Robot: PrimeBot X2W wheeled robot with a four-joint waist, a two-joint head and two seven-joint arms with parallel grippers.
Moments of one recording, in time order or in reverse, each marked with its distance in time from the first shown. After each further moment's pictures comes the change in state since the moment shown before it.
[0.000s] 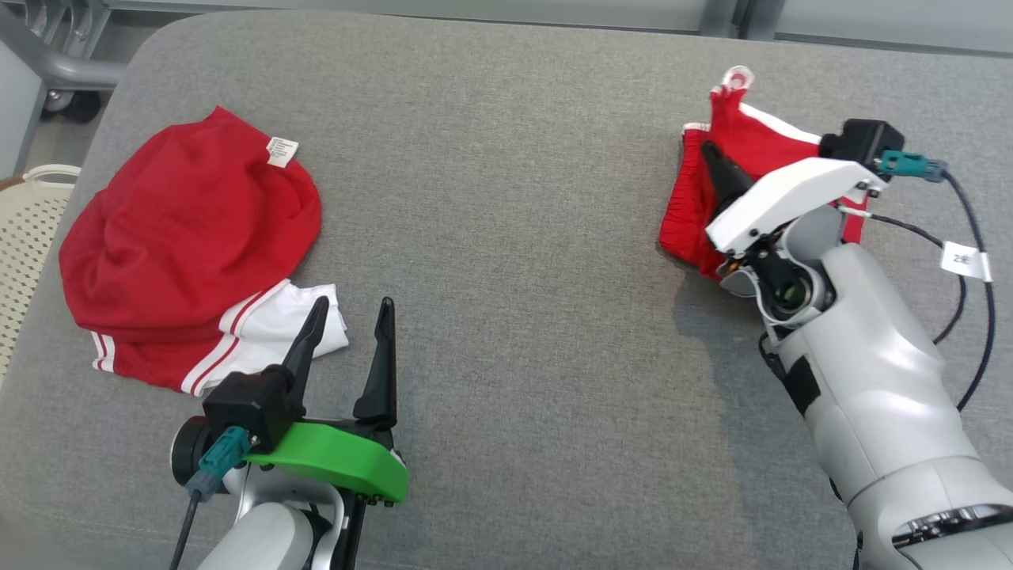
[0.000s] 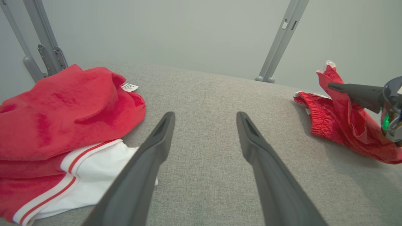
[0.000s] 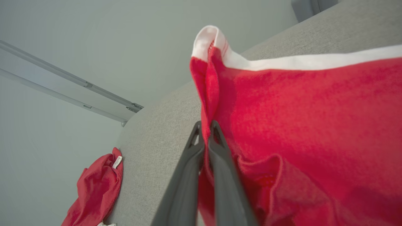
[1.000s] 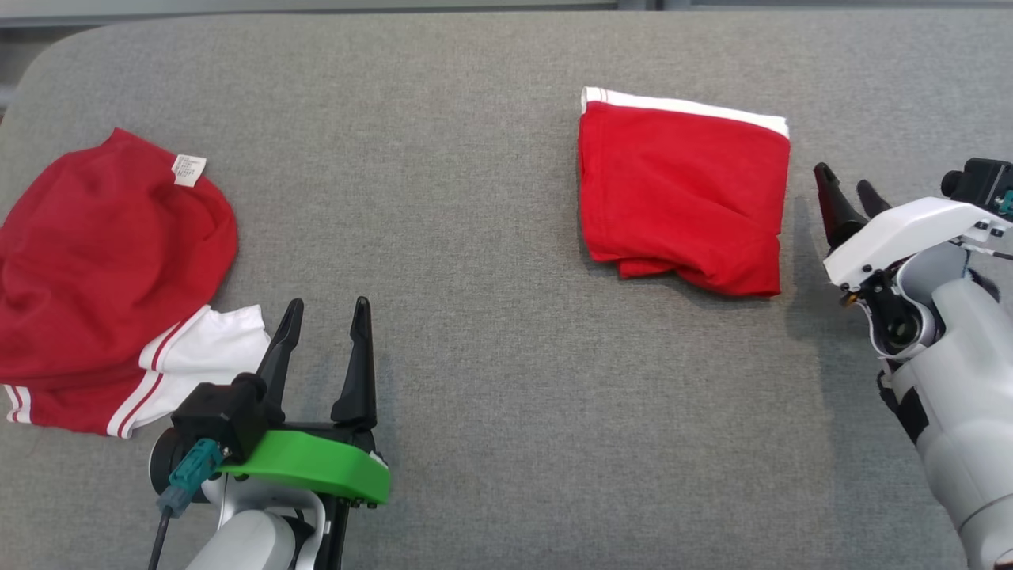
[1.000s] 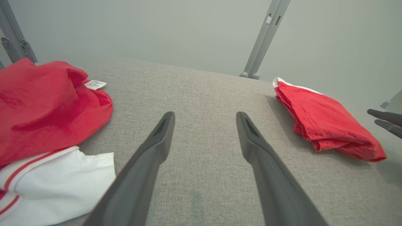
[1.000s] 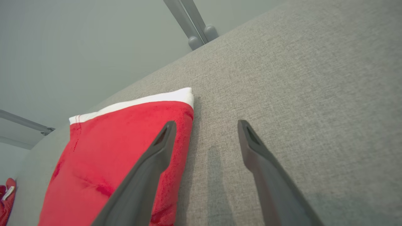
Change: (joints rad) left arm 0.037 0.019 0.034 -0.038 -0.021 0.029 -0.026; right arm 0.065 -0.242 0.128 0.051 0.045 0.000 -0.138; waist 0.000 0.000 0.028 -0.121
